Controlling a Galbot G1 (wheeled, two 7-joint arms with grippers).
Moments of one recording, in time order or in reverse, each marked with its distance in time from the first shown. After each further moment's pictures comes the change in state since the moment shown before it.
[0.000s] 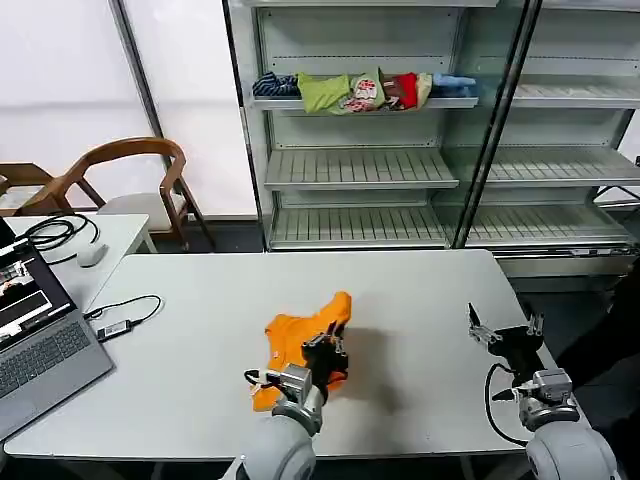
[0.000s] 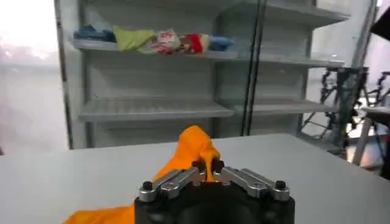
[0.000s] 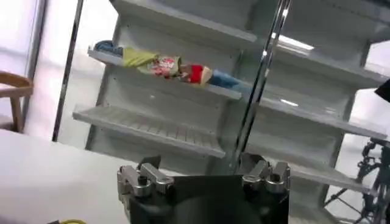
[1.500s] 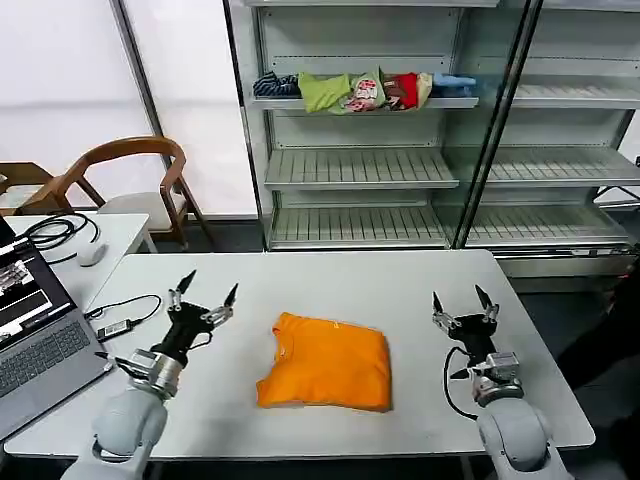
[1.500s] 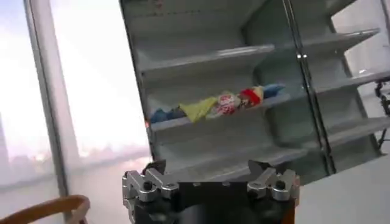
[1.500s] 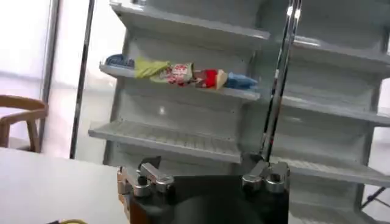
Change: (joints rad) left arm 0.070 0.252 -0.572 0.126 0.050 -0.430 0.427; right arm 0.195 0.134 -0.148 -0.214 -0.063 0.106 -0.015
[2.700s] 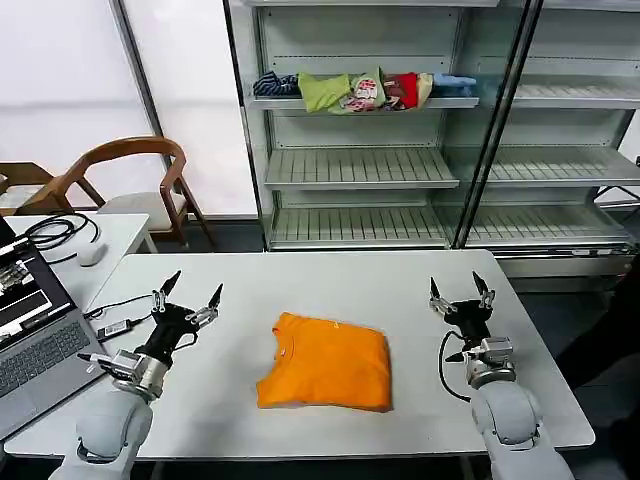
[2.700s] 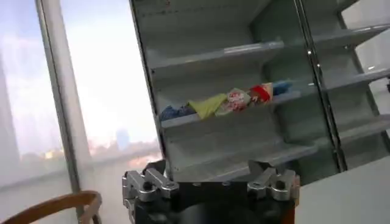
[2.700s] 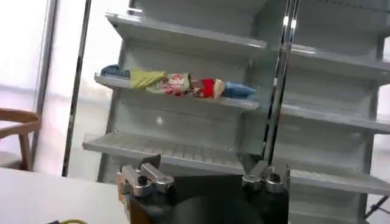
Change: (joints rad) left arm 0.018 -0.001 -0.057 0.008 -0.013 -0.005 0.032; right arm 0.075 0.021 -0.013 -0.059 -0.010 0.022 0.002
